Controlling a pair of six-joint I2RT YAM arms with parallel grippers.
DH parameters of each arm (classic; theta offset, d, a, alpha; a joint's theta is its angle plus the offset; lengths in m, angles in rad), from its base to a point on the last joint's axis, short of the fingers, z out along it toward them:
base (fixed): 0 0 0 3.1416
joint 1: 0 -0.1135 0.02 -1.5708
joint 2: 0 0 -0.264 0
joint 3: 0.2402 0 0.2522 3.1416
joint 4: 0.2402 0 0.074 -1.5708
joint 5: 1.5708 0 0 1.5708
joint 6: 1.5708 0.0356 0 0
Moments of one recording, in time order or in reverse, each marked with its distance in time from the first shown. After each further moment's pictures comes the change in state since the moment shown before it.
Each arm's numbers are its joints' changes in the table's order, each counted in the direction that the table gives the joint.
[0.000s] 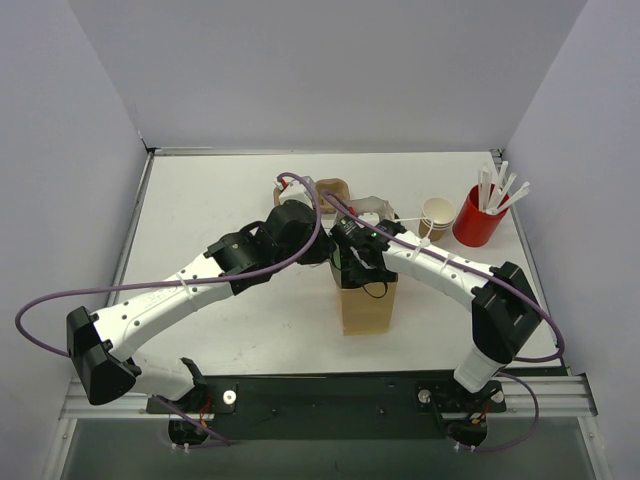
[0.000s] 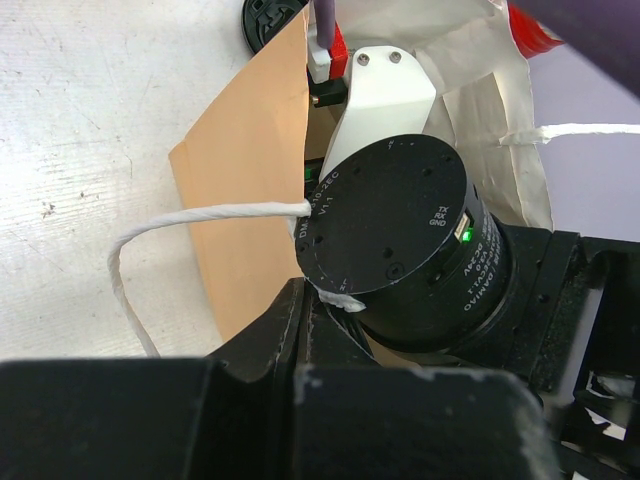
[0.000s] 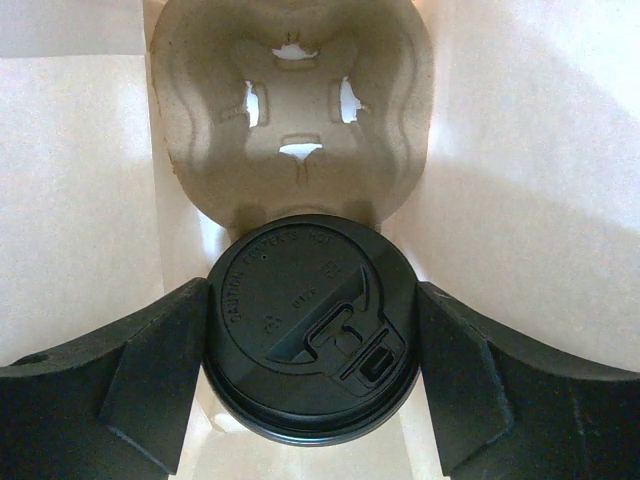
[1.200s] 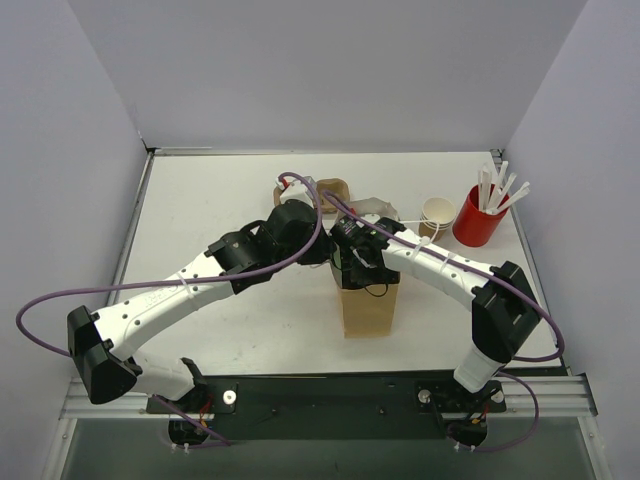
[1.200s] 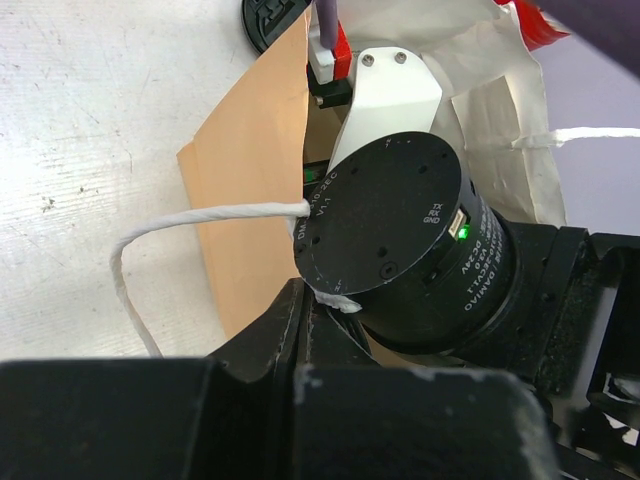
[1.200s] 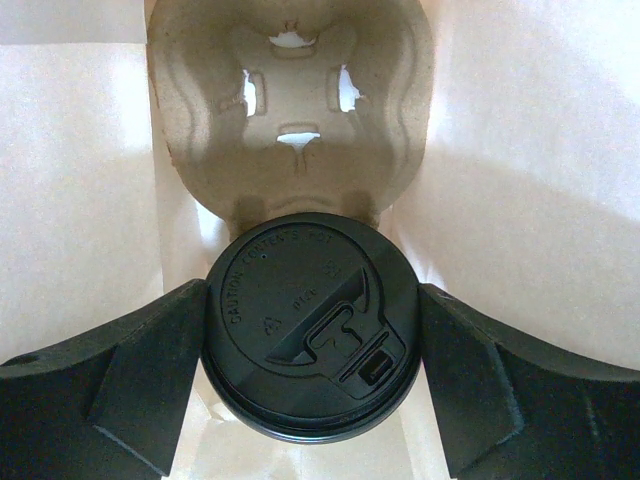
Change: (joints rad) left arm 0.002 -0.006 0.013 0.016 0.005 0.002; right arm -0.004 0.012 0.037 0.077 -0.008 0.019
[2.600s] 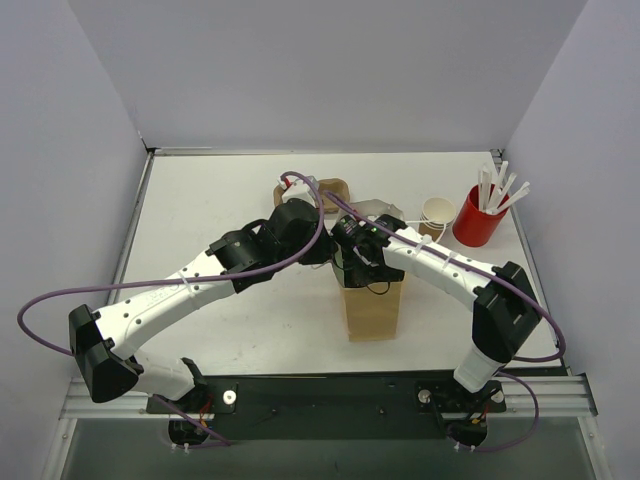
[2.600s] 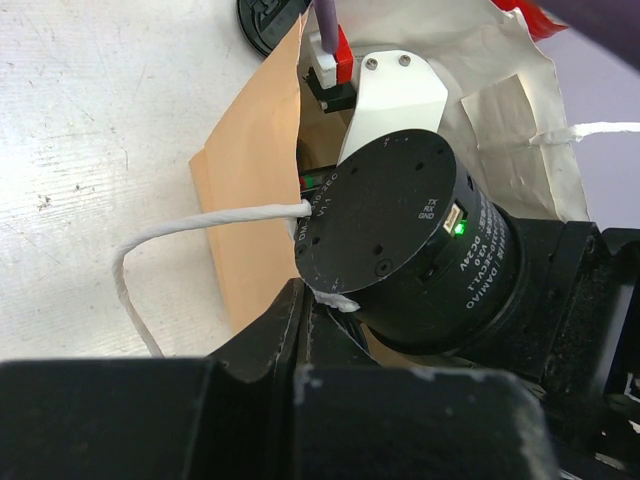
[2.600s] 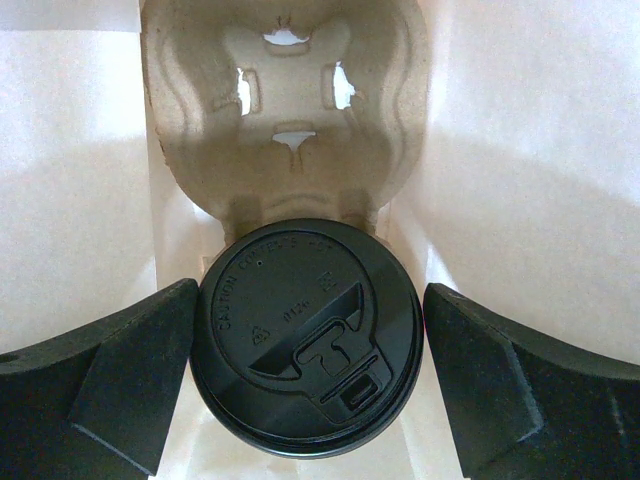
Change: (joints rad) left arm 0.005 -0.013 0.023 0.021 0.003 0.002; right arm 0.000 0.002 0.032 0.093 -0.010 0.007
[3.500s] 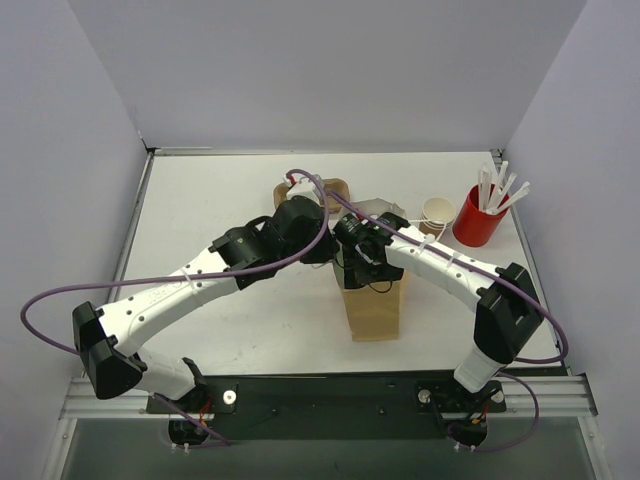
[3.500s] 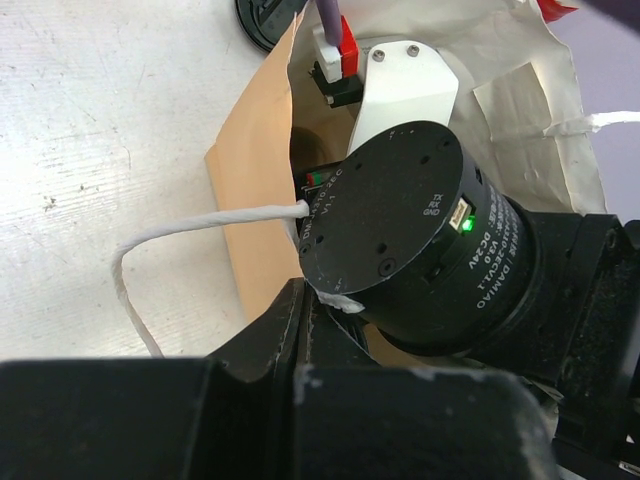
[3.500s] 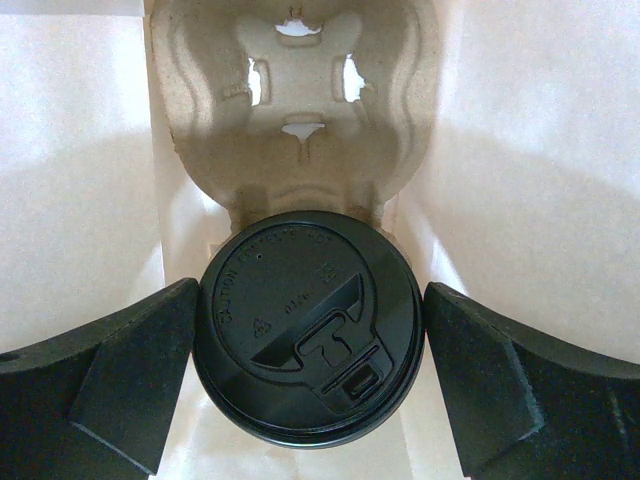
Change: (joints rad) left arm 0.006 -0.024 0.045 0.039 0.006 0.027; right arm 0.008 0.011 0.017 0.043 -0.002 0.004
